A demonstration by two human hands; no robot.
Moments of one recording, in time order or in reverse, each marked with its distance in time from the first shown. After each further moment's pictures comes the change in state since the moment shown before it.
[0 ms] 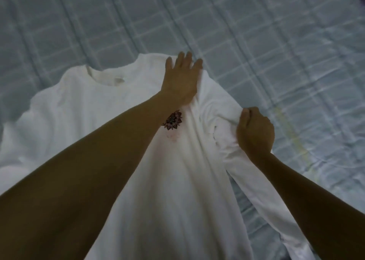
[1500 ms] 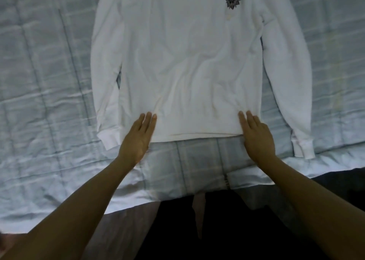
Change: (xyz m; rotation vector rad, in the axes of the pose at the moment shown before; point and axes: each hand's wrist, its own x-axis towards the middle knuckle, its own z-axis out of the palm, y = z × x) left_hand -0.546 -0.021 0.065 -0.096 -0.185 -0.205; right_hand -0.283 0.062 -0.034 -0.328 -0.490 -0.680
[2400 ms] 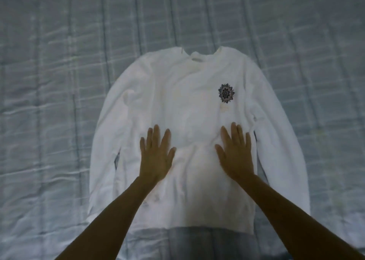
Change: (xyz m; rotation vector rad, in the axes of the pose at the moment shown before) left_hand 0.205 0.005 -0.082 -0.140 0.142 -0.313; right_hand 0.210 -0.010 -0.075 0.108 0.156 0.013
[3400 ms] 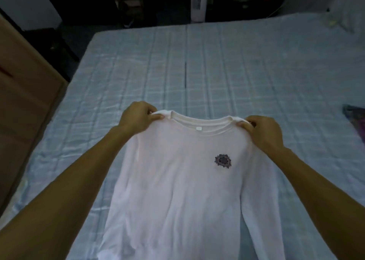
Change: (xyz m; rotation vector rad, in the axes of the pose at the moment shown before) left_hand 0.087 0.018 -0.370 -0.201 0.194 -0.074; right_hand 0.111 0.005 -0.328 0.274 0.334 -0.036
